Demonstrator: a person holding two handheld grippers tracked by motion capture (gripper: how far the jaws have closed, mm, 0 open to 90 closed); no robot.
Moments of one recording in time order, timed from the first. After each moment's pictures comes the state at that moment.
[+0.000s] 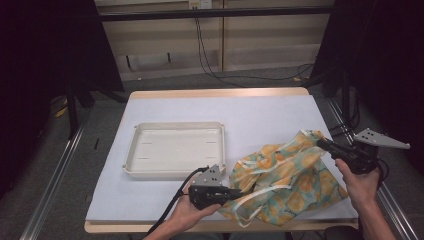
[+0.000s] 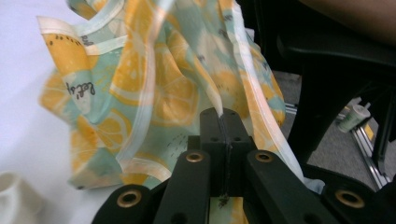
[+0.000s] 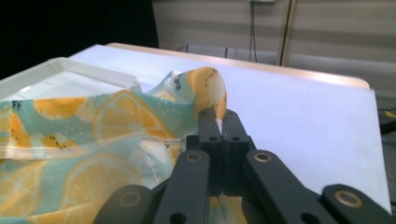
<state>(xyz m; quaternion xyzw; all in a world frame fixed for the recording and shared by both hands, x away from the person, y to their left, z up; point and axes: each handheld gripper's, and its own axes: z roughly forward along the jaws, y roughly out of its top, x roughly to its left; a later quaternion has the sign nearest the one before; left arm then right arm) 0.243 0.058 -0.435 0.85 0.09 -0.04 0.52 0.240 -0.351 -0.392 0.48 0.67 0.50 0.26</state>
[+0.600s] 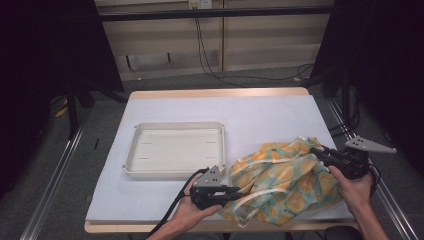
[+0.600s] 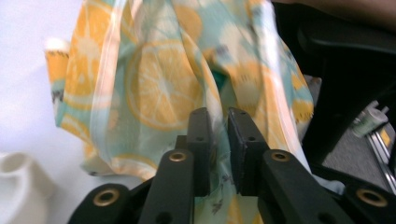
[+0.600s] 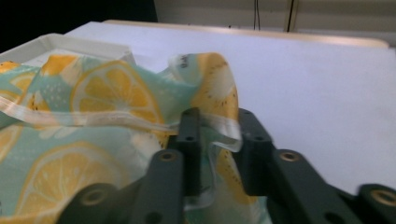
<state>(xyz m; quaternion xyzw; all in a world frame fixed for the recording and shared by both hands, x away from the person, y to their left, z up) 0.248 0.060 -0.449 0.85 0.11 -0.02 0.52 0.244 -0.351 -0.422 0.49 0.68 0.49 0.24</state>
